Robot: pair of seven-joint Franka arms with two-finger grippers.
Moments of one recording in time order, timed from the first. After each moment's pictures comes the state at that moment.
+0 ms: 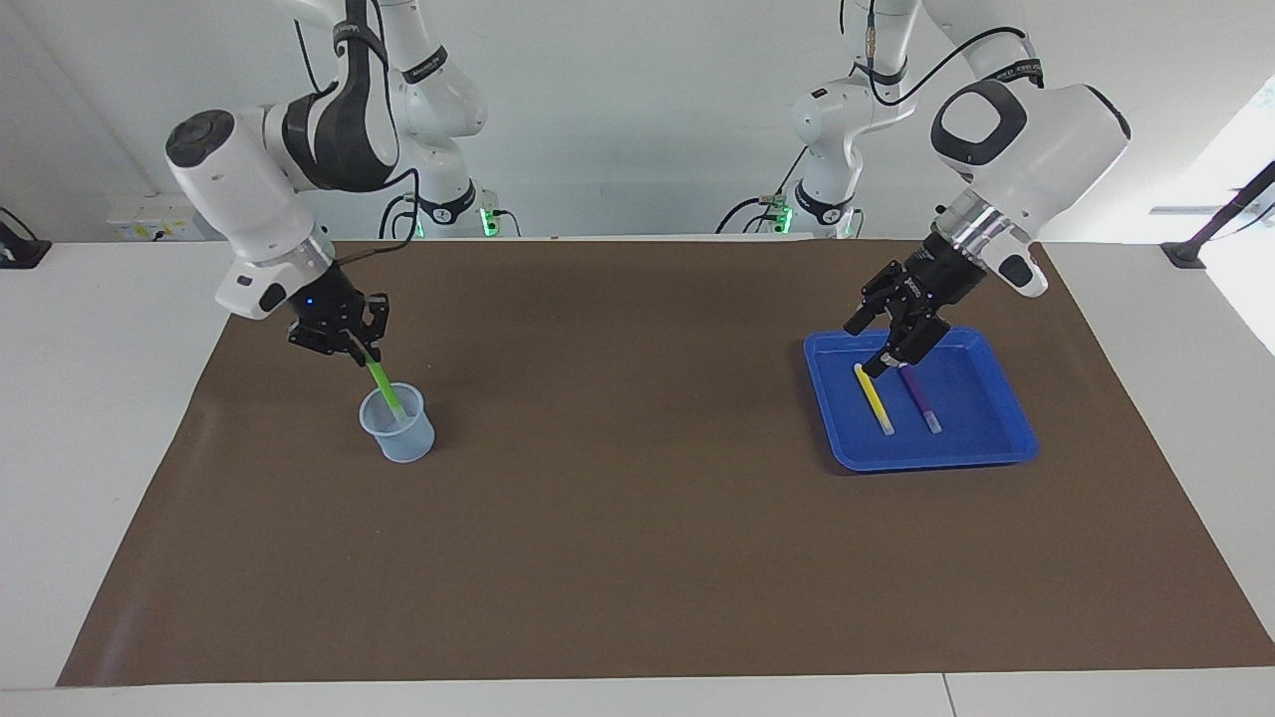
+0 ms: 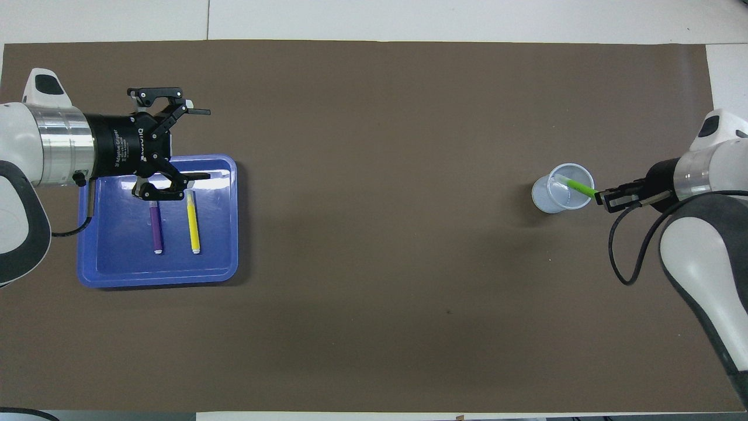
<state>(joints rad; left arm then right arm) 0.28 -0.03 -0.47 -1.90 -0.66 2.10 -1.17 -0.20 -0.11 0.17 -2.04 0.17 1.98 -0.41</state>
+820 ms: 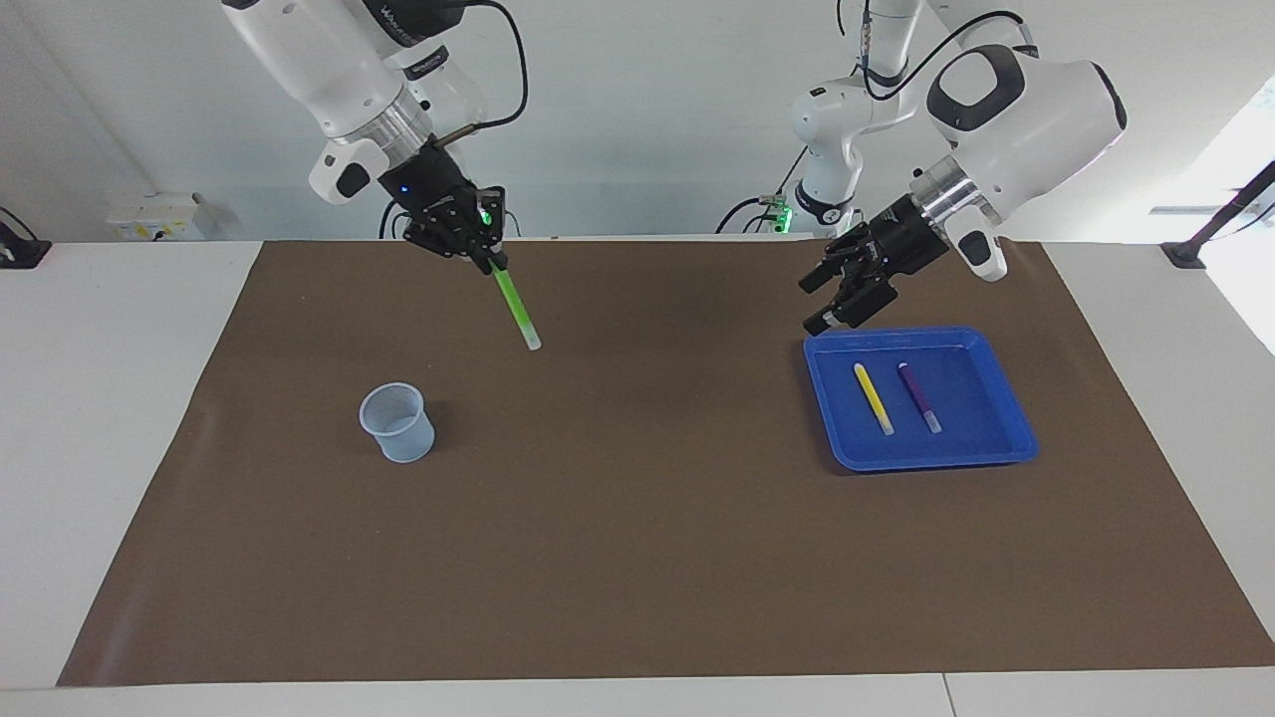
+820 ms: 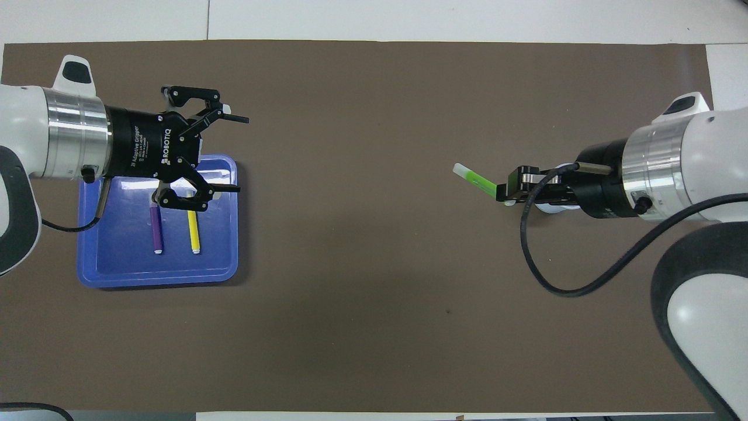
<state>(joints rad) 0.24 -0.01 -0.47 -1.80 -0.76 1.92 -1.19 -0.18 -0.11 0.39 -1.76 0.52 1.80 0.25</state>
